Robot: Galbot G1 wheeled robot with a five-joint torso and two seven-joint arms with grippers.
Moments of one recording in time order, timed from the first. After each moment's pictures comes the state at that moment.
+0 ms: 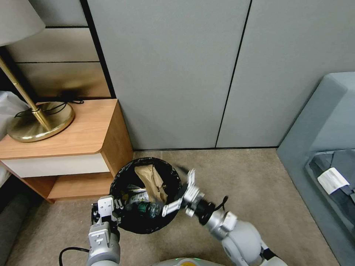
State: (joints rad) left arm 1.87 -1.53 -0.46 -2.28 -0.01 0.29 -0.36; right arm -1.43 1.26 0.11 2.12 0.11 0.34 -0.25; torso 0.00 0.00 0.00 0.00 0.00
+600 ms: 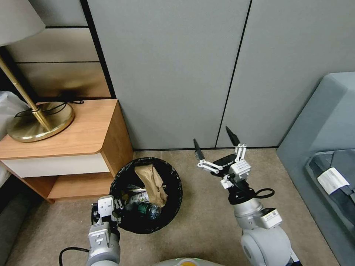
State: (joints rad) left arm 1.87 -1.53 -0.46 -2.28 -0.01 0.29 -0.36; right arm -1.51 1.32 0.31 2.16 0.08 0.37 -0.05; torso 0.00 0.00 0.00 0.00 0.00
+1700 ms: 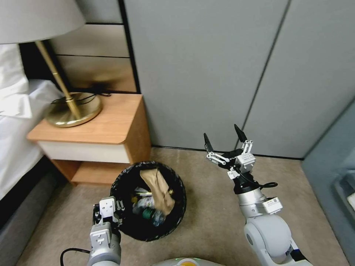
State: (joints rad) left arm 1.86 -1.53 -0.46 -2.28 0.00 0.29 -0.38; right arm -1.46 1.31 0.33 2.13 0.12 0.33 -0.04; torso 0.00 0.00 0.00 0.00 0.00
